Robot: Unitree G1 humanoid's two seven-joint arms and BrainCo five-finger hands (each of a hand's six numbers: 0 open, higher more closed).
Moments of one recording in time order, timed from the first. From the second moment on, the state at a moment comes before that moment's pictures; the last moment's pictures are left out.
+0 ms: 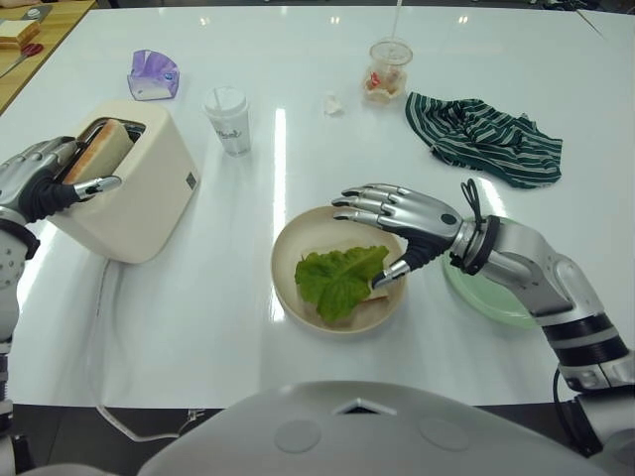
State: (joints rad) left arm 0.12 0.89 0.38 -0.03 0.61 -0.07 -0.30; right arm -0.11 -0.73 0.19 -0.15 -0.57 -0.71 0.34
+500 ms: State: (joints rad) left arm 0.08 0.89 0.36 -0.04 0.54 -0.10 -0.22; right arm -0.12 -0.73 0.19 -0.12 -0.59 -0.72 0.33
